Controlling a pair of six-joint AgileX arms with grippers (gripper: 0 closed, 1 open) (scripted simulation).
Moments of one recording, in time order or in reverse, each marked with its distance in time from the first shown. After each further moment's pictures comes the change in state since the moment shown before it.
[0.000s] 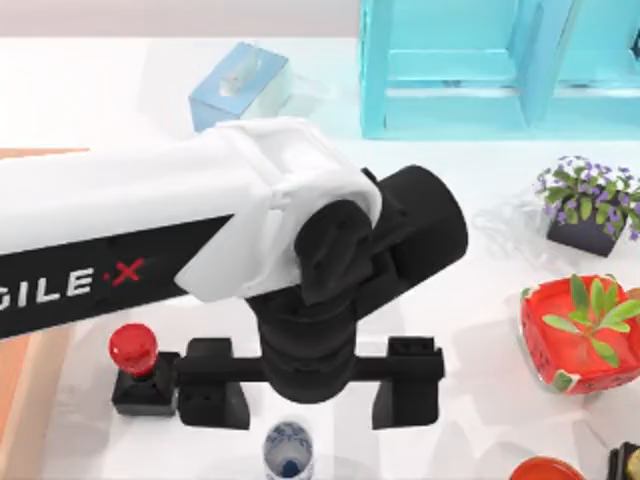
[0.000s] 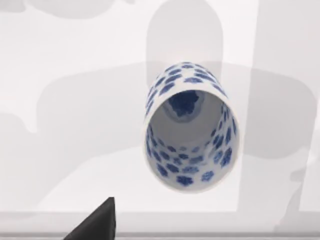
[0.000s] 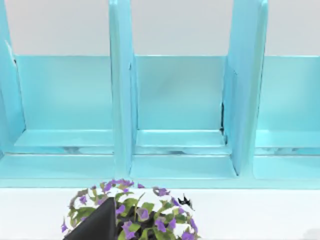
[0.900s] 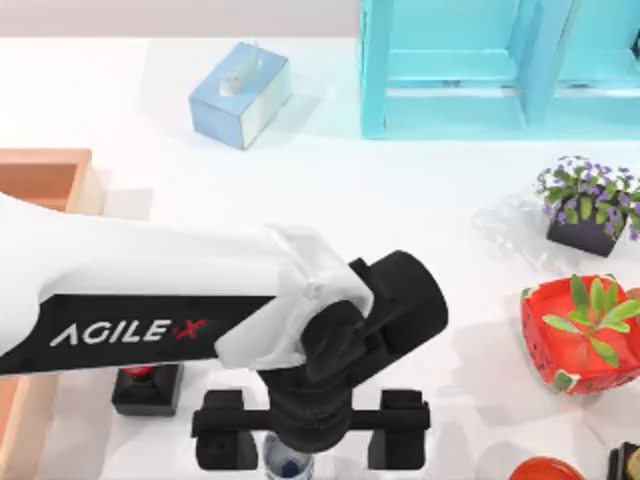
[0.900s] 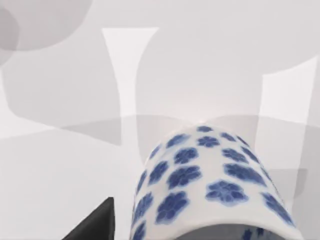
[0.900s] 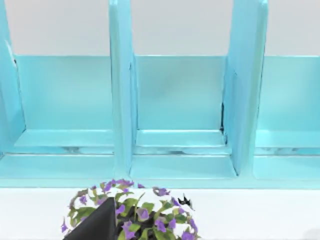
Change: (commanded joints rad) left arm 0.002 0.100 -0.214 0.314 0.000 0.004; right arm 0.000 0.000 0.000 0.000 0.000 0.000
